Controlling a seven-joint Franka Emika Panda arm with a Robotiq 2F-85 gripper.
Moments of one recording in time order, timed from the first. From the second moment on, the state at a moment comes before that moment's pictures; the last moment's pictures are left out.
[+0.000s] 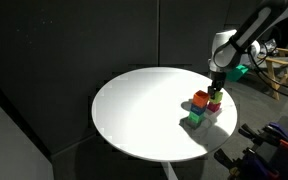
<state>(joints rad) -0.09 0.34 -0.12 -2.37 -0.08 2.60 -0.17</state>
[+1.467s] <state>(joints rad) -0.08 0.40 -0.11 -2.37 -0.08 2.64 -0.17</state>
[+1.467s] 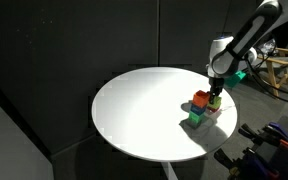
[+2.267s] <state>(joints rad) -0.07 0.43 -0.11 -2.35 -0.08 2.64 -0.16</state>
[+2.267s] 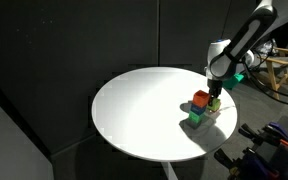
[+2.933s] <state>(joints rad) -0.07 0.46 -0.11 -2.33 -0.08 2.64 -0.15</state>
